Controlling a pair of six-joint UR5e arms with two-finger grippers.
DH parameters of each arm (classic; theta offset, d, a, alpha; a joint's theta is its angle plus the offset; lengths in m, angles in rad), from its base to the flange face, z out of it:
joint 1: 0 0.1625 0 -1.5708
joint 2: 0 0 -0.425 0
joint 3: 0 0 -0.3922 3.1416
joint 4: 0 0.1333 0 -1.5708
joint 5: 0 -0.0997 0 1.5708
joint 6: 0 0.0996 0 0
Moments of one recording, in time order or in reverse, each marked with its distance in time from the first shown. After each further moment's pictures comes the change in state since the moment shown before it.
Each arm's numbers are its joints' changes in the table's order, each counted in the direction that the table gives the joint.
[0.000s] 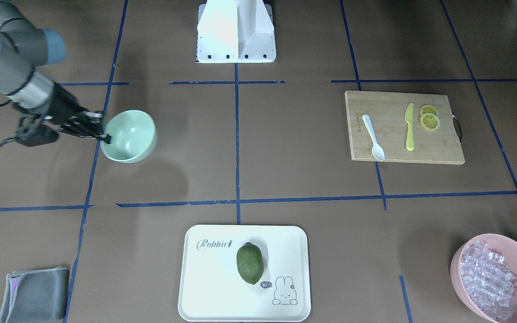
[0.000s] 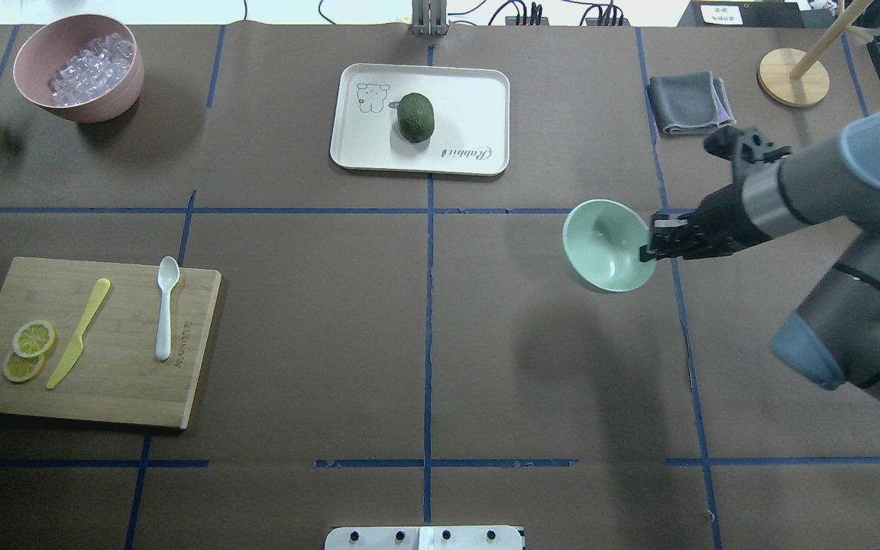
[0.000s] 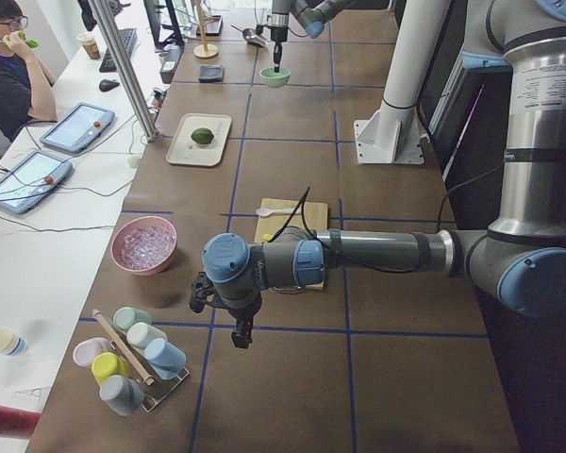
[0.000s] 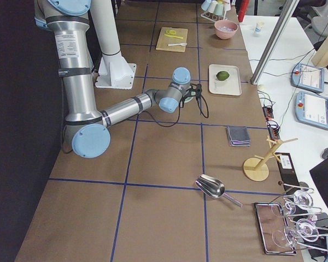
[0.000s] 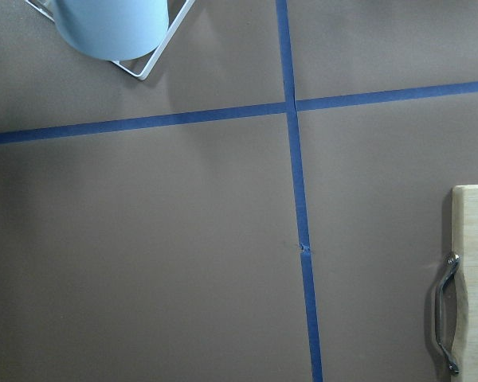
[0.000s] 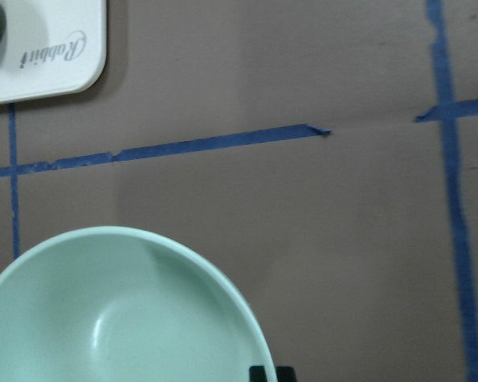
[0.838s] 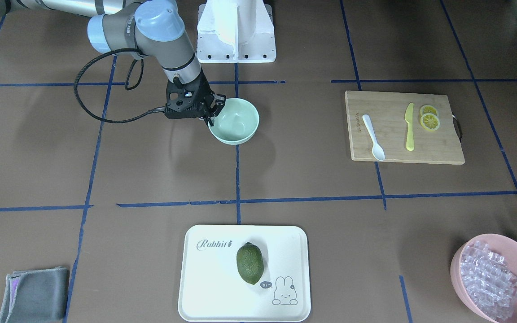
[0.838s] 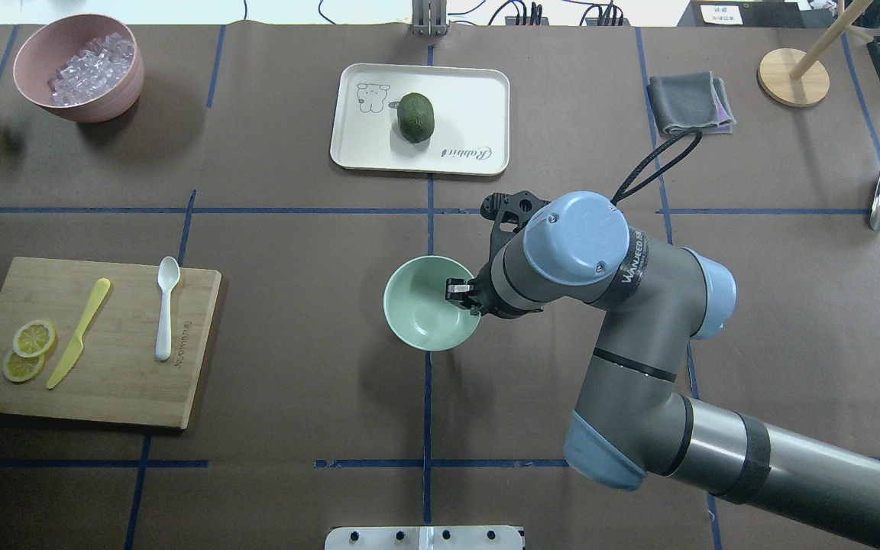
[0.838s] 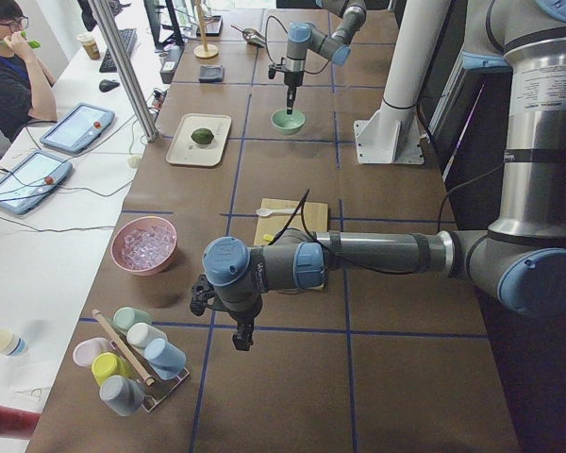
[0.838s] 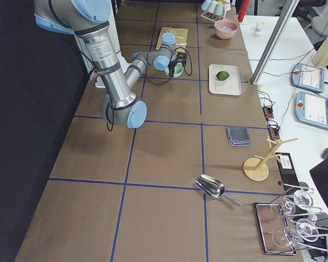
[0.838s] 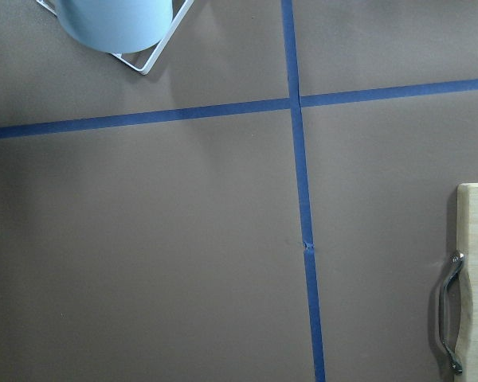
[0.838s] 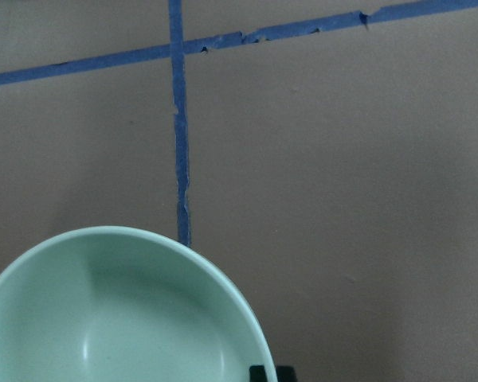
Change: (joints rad) left arm 0.000 -0.001 -0.009 0.000 0.000 0.001; right arm -0.313 -0.338 0.030 -0.393 0.338 0.088
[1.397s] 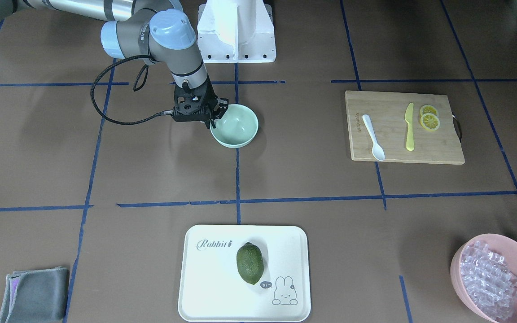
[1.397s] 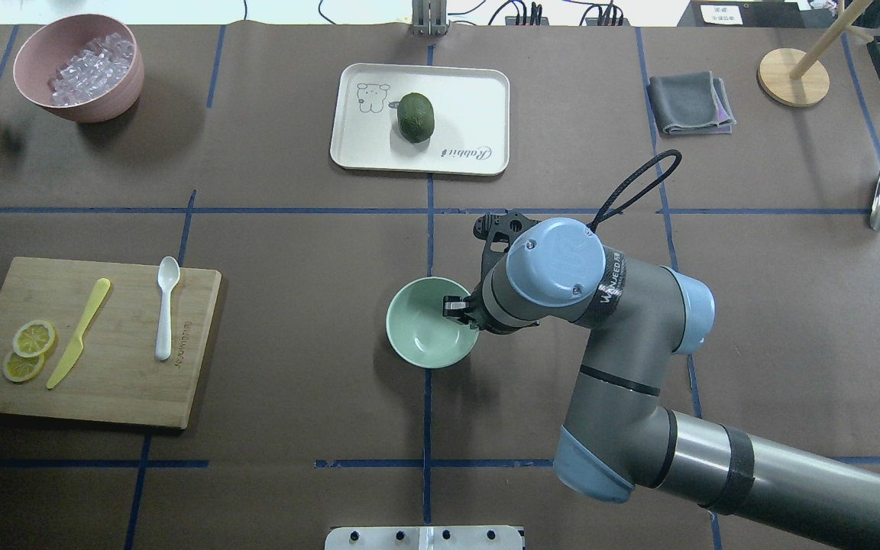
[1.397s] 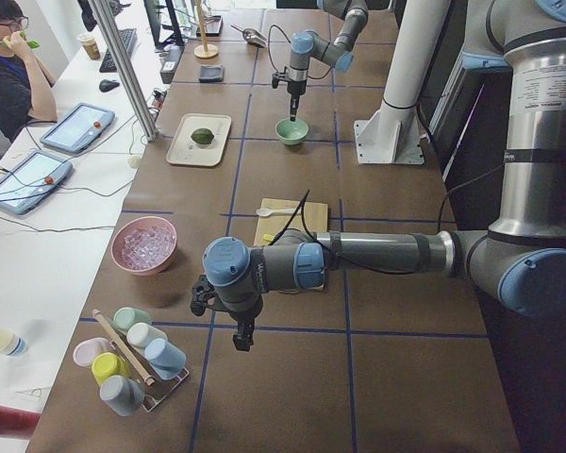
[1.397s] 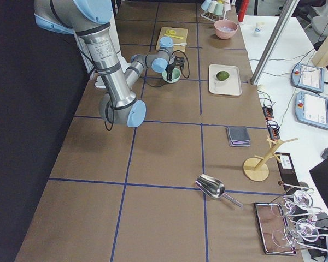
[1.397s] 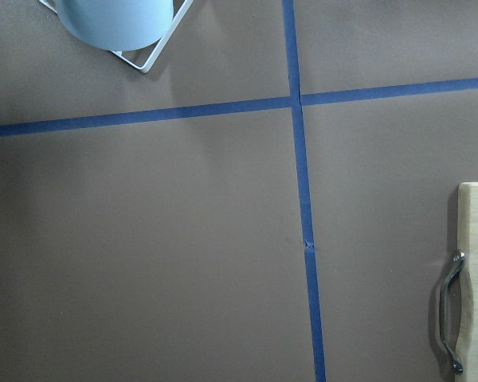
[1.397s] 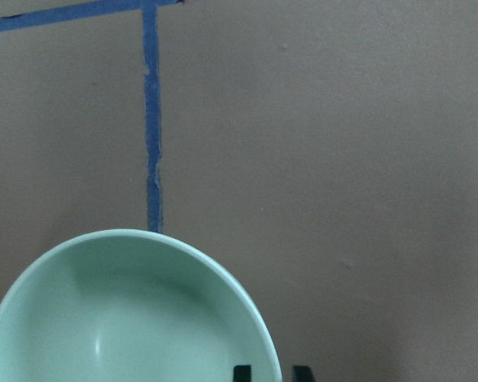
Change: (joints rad) left arm 0.000 -0.001 0.000 0.000 0.000 0.001; right arm -0.029 -0.007 0.044 0.001 0.029 0.002
